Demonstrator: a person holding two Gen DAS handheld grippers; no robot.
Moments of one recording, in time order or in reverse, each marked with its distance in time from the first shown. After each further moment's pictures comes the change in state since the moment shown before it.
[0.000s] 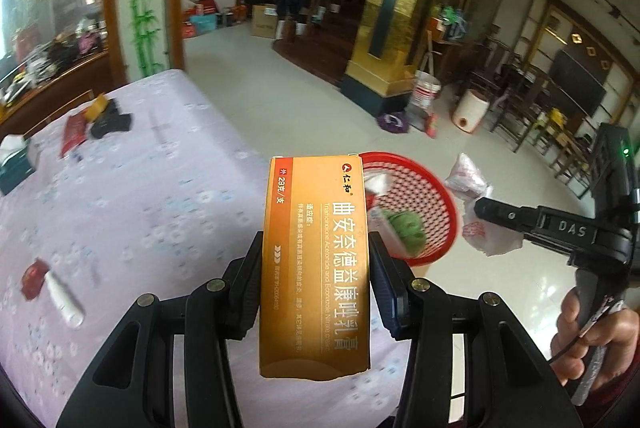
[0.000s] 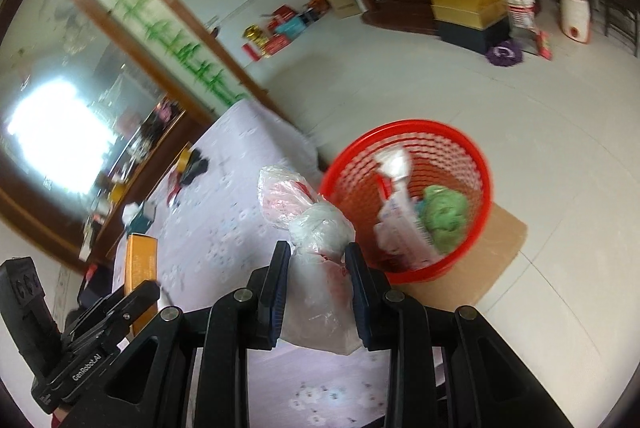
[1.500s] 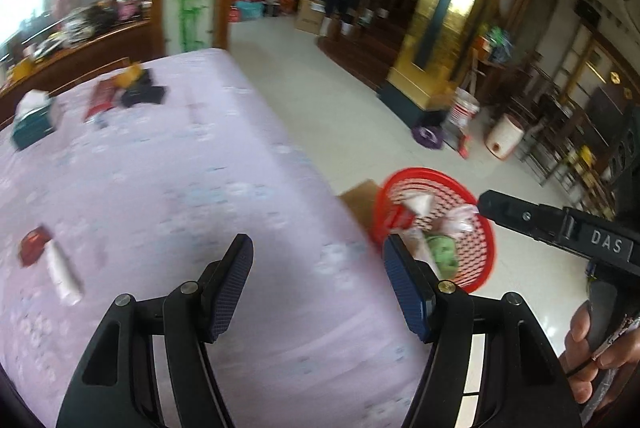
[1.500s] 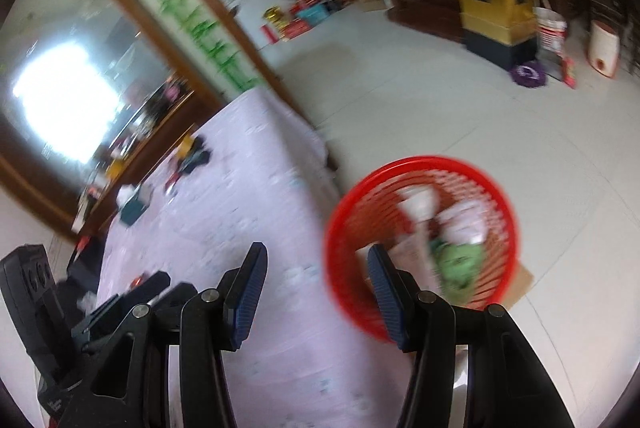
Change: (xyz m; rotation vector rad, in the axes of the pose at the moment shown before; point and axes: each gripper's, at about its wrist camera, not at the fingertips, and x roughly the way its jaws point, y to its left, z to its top) left arm 0.015 0.044 -0.006 -0.181 -0.017 0.128; right arm 0.043 0.039 0.041 -0.161 0.072 0.030
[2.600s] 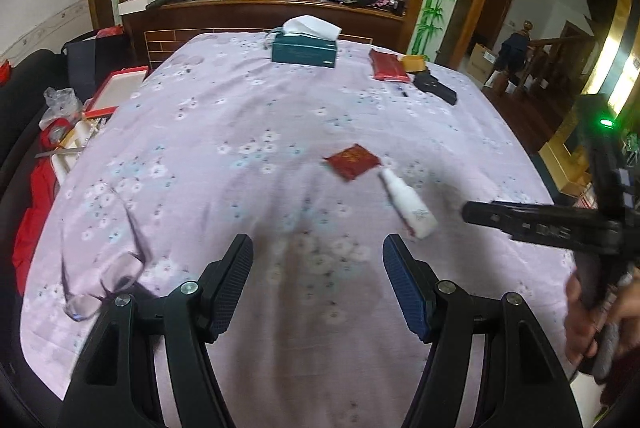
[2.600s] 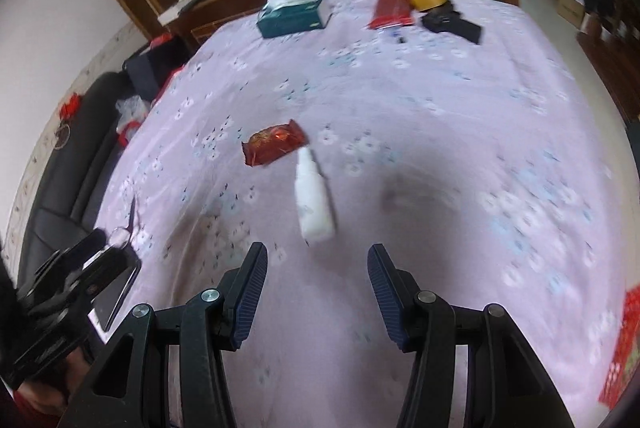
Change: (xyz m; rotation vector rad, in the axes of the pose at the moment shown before) left arm -0.152 0.303 -0.122 -0.393 -0.069 0.419; right arm 0.202 0.325 -0.129 -0.606 0.392 0.197
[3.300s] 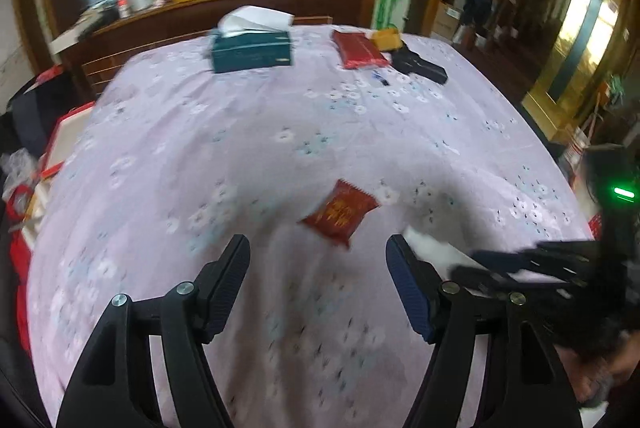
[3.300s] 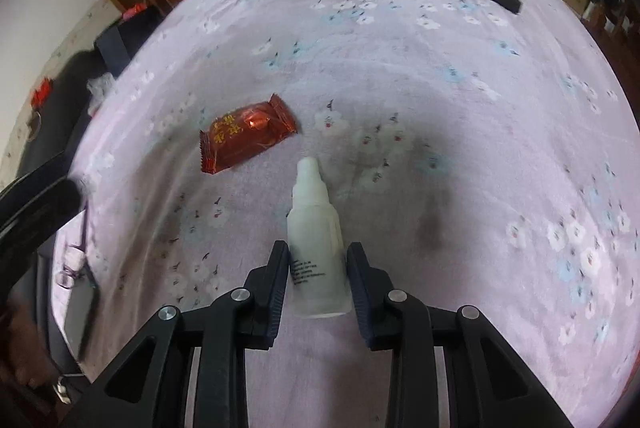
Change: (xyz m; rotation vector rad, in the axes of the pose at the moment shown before) left arm 0.107 -0.028 0.076 0.211 0.091 -0.073; right arm 0.082 -0.001 0.026 0.025 0.104 -0.046
